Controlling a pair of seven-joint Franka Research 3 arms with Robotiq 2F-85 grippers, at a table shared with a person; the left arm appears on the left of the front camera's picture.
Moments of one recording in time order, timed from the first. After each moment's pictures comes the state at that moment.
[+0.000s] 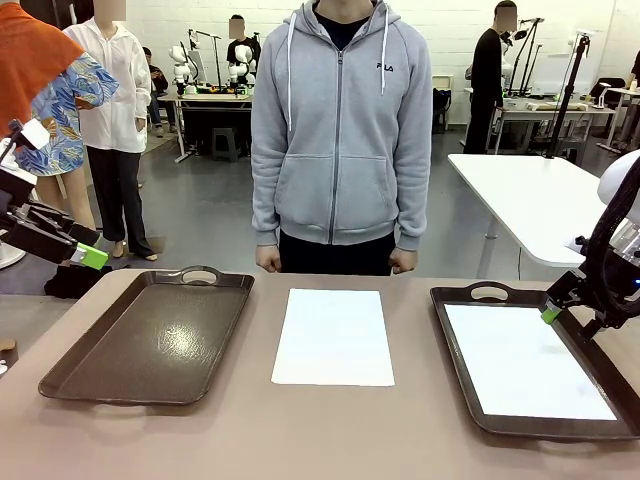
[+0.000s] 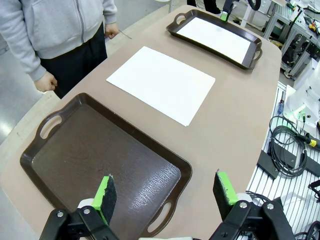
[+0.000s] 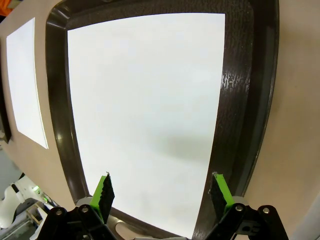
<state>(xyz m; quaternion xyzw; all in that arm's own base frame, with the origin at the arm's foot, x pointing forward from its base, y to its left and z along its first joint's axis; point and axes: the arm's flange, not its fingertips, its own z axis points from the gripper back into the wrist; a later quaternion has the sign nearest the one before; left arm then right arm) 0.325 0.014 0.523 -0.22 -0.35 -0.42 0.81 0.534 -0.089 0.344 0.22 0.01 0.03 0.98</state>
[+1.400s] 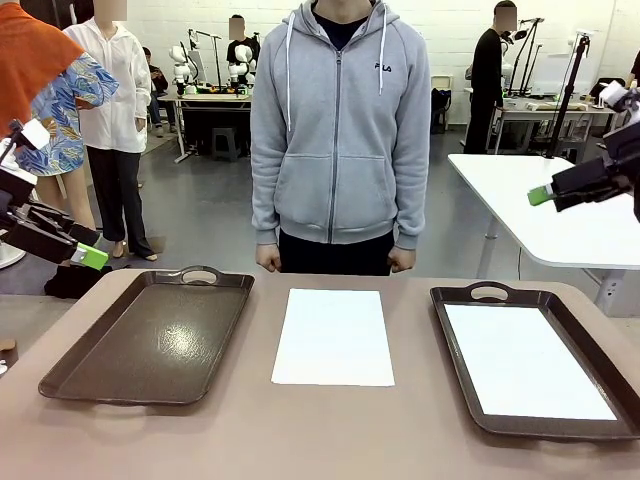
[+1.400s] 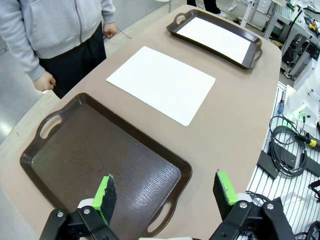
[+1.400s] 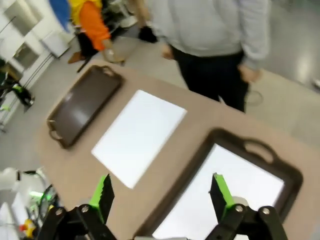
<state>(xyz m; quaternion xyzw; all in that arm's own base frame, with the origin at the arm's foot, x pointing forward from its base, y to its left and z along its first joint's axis) 0.325 0.014 0.523 -0.22 -0.35 -0.42 0.81 0.436 -0.005 0.566 0.29 -0.35 0.25 0.86</state>
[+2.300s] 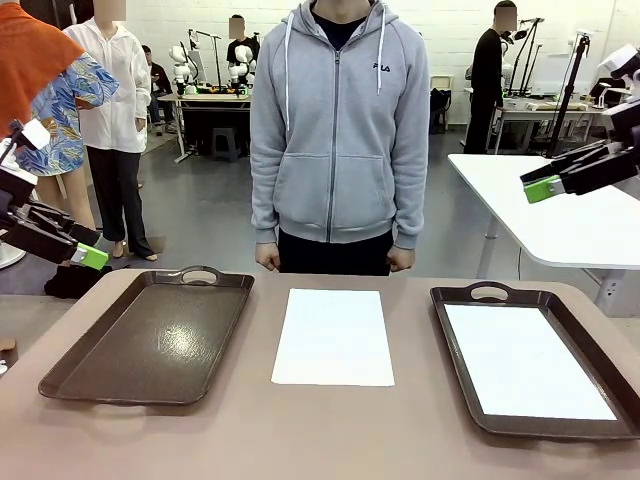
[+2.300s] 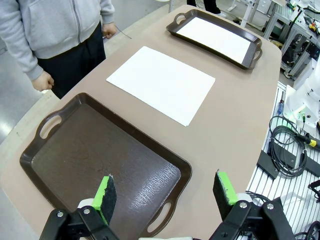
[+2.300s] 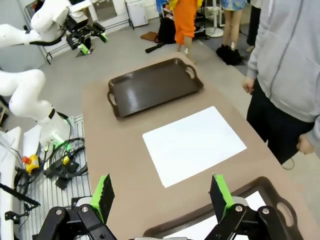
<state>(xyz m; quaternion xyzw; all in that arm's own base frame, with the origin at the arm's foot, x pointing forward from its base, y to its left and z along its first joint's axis) 0.325 0.014 0.523 -0.22 -0.35 -0.42 0.81 0.386 0.028 0.589 0.33 -0.37 0.47 0.73</state>
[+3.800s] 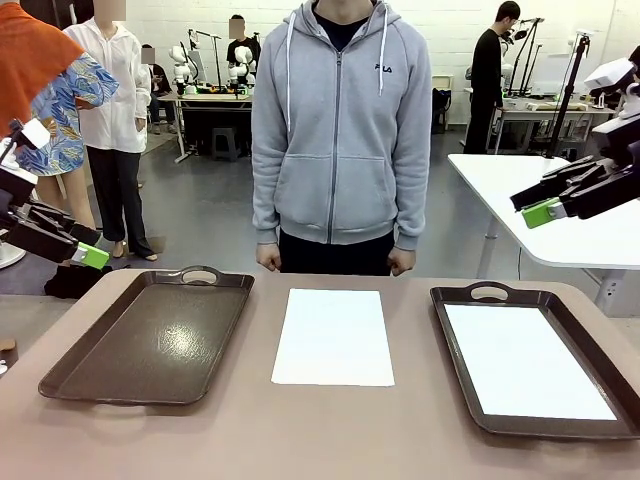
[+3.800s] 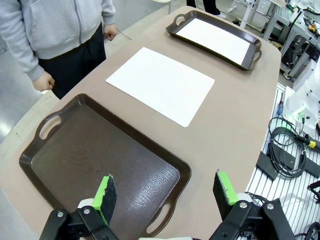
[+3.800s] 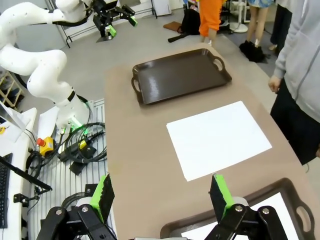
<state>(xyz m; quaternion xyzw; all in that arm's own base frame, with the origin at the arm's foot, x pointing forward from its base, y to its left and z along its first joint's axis) 0.325 0.013 0.523 -0.22 -0.35 -0.41 0.81 0.366 0.048 0.575 0.35 -0.33 0.51 0.72</state>
